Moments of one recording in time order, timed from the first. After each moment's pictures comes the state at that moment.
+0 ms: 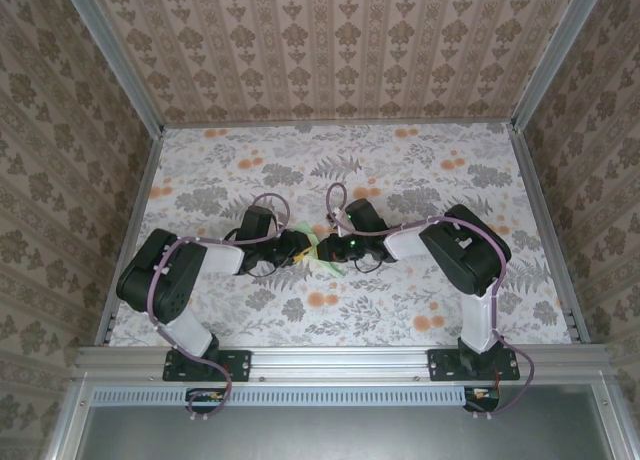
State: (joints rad) left arm -0.49 1.65 0.56 0.31 0.58 -1.06; right arm 0.62 1.96 0.91 0.28 -0.63 0.65
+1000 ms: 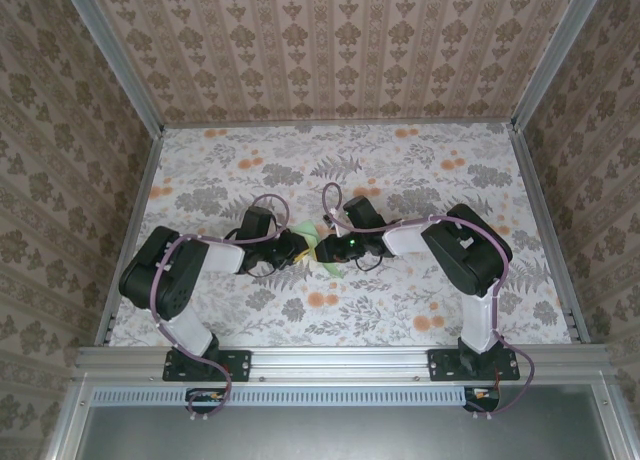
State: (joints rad) left arm -0.48 1.68 0.57 0.30 0.57 -1.06; right arm 0.61 1.95 0.96 0.13 -0.66 0.53
